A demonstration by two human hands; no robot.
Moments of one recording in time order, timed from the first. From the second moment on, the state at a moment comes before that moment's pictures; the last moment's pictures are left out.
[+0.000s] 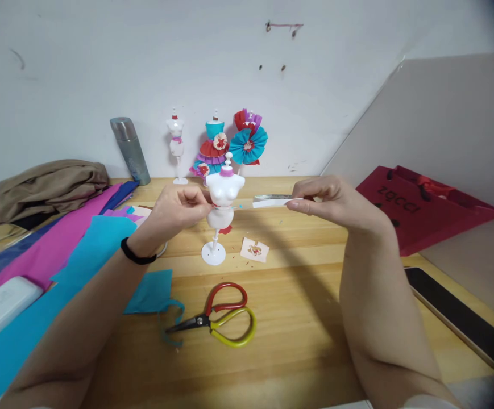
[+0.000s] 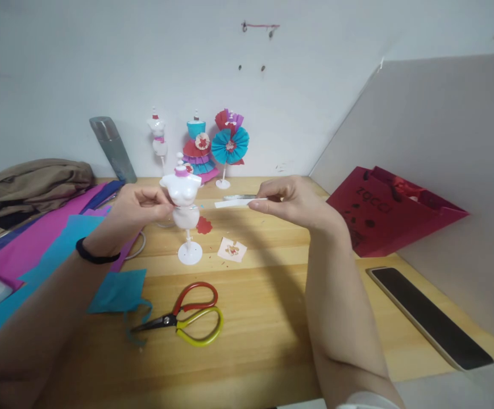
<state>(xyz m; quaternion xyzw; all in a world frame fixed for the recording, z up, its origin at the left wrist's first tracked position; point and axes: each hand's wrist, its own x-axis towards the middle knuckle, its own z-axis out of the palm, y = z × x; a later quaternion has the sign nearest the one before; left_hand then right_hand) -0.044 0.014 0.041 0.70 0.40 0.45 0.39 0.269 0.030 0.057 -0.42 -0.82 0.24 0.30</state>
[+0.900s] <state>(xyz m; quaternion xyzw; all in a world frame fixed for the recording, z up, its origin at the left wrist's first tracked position) -0.026 0.024 0.010 0.61 0.25 0.52 0.54 0.186 0.046 0.013 -0.57 -0.65 0.04 0.51</state>
